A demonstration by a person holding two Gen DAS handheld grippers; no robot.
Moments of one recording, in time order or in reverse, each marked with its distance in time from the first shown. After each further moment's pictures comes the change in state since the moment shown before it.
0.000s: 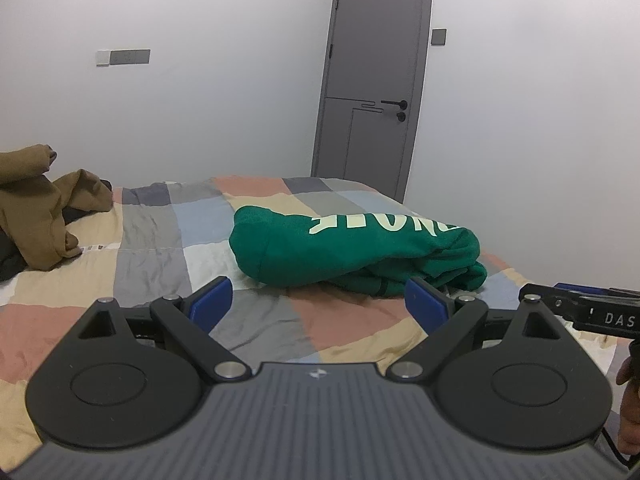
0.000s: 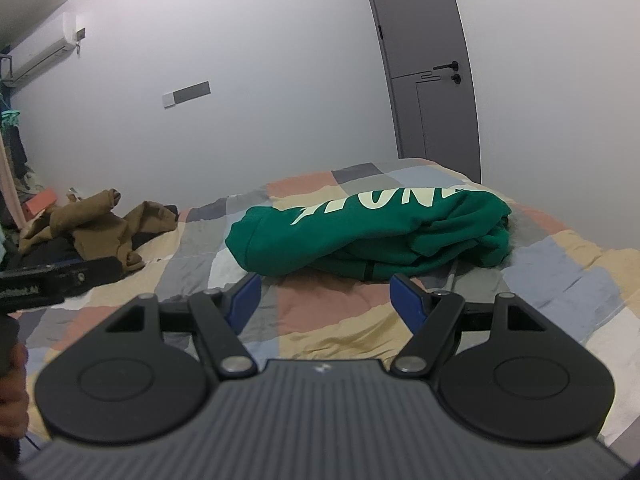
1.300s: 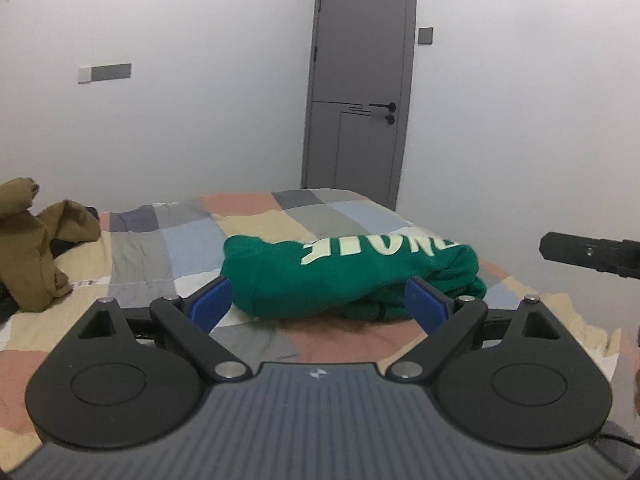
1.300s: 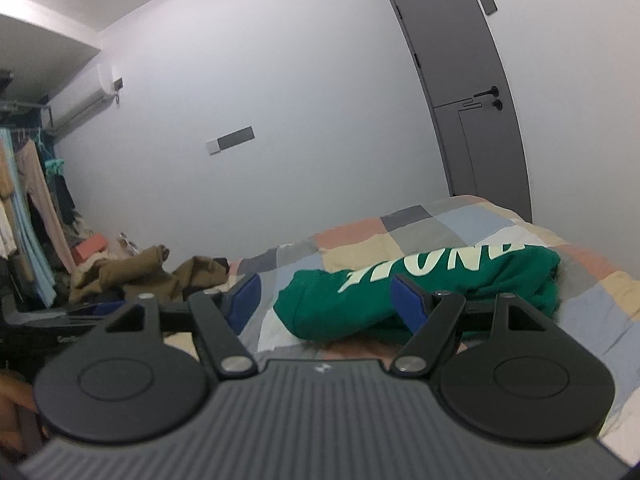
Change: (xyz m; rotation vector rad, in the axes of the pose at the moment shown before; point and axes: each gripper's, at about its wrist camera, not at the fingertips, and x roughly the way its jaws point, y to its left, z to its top) left arm 0.027 -0.003 0.048 0.054 -0.001 -0.020; right arm 0.011 -0.011 0.057 0.052 -0.100 0.172
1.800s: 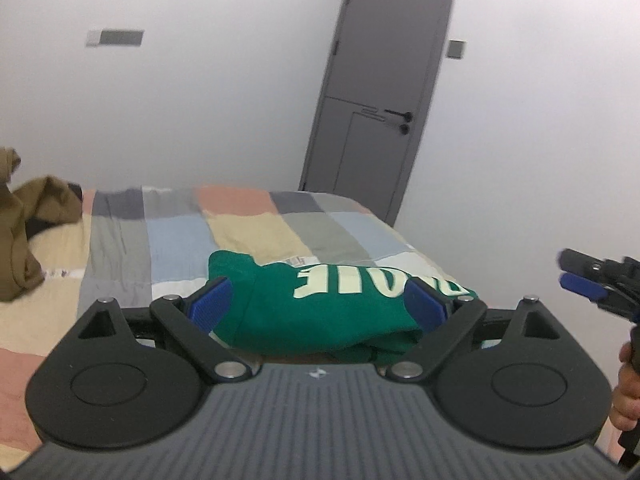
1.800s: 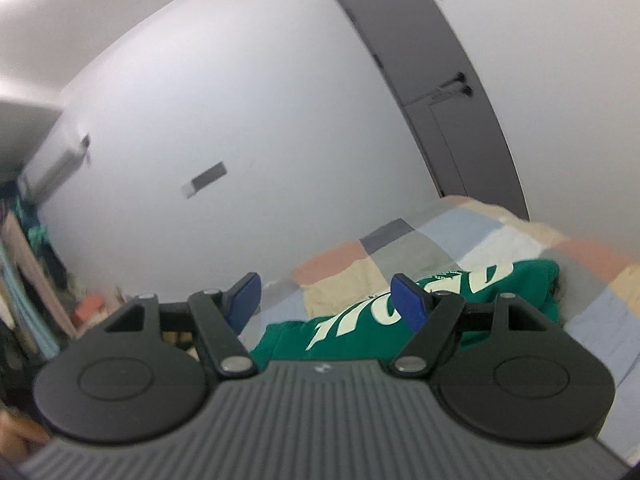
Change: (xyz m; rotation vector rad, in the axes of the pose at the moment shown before) left arm 0.069 0.020 0.068 -0.130 0.026 -0.035; right arm 0.064 -0.073 0.053 0.162 -0.037 -0.006
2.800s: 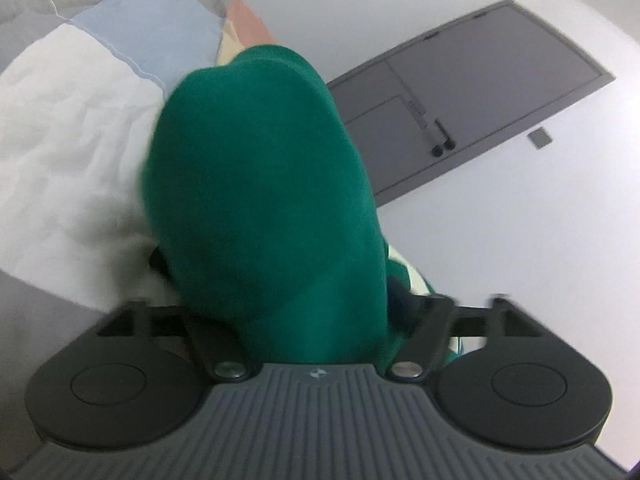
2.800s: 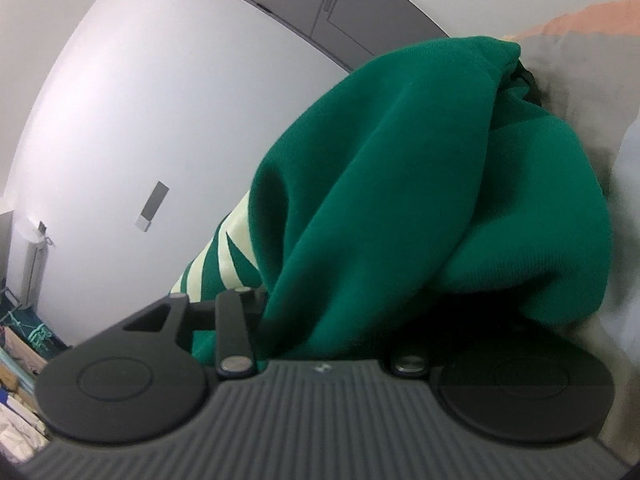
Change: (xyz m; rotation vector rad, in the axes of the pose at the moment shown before) left arm 0.351 0.157 -0.125 -0.748 0.152 -0.279; right arm 0.208 -0.213 -0.124 0.475 0.097 -0.001
